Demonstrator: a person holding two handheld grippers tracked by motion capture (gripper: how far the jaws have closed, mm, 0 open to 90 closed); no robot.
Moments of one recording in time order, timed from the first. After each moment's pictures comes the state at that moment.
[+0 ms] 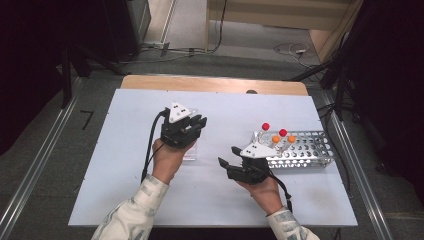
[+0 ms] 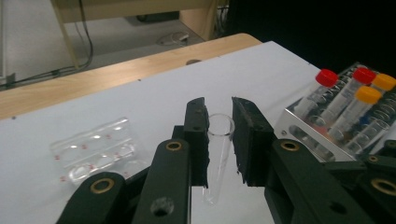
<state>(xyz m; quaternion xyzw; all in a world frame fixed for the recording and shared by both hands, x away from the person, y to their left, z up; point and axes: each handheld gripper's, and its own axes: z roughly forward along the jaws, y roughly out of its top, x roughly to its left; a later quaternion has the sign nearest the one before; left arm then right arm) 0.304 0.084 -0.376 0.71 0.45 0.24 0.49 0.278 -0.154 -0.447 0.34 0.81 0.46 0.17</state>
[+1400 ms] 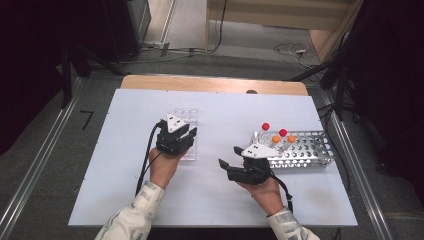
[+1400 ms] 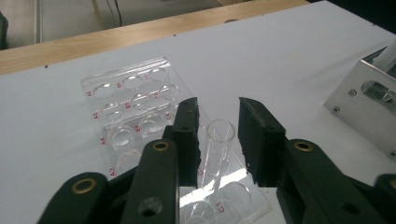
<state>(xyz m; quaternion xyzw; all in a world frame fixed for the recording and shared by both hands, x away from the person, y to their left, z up) 0.310 0.097 -0.428 0.71 0.49 0.25 0.44 0.276 -0.155 -0.446 0.34 0.80 0.46 0.16</state>
